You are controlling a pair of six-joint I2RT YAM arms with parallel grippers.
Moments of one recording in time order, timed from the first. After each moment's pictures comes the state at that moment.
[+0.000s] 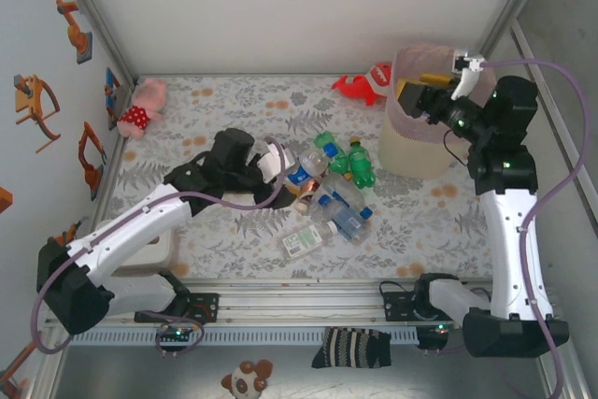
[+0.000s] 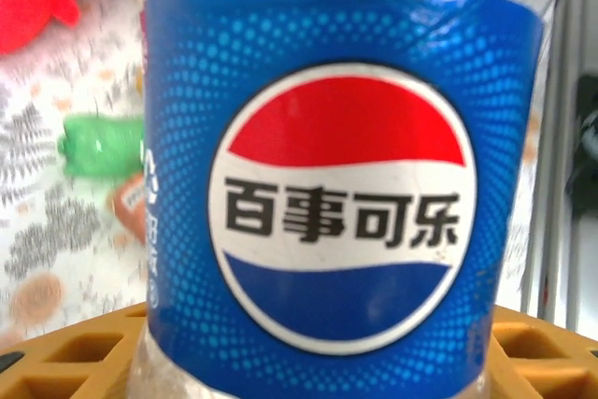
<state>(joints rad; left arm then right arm) -0.79 1.21 1.04 -0.46 0.39 0.26 0.02 1.06 1.34 -0.31 -0.73 0.33</state>
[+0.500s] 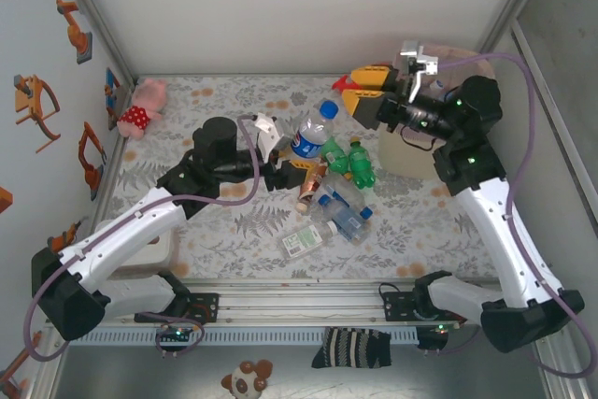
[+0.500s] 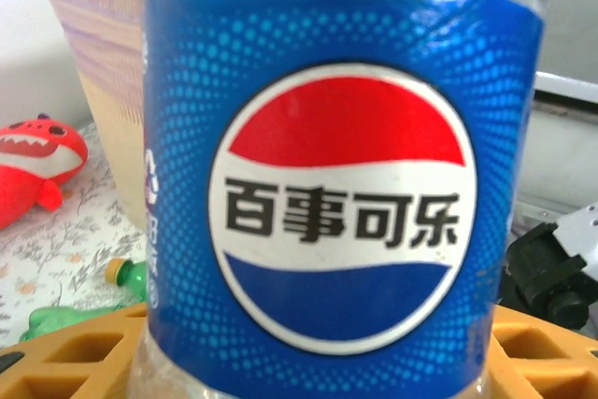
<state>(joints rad) -0.78 1.18 1.04 -0.08 0.56 0.01 0.36 1.14 1.33 0.07 -0.90 0.44</state>
